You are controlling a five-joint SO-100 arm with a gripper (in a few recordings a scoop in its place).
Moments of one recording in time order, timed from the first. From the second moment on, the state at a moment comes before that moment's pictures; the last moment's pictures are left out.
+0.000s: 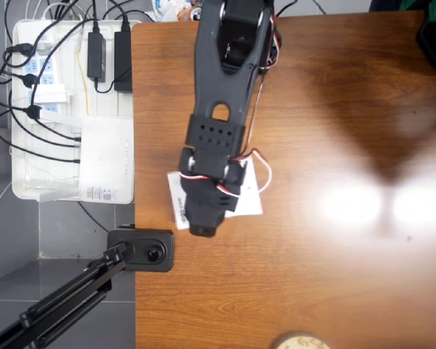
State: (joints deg) arm 11.6 102.7 102.5 49.7 10.7
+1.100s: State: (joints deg) arm 8.6 137.1 144.1 -100.1 8.0
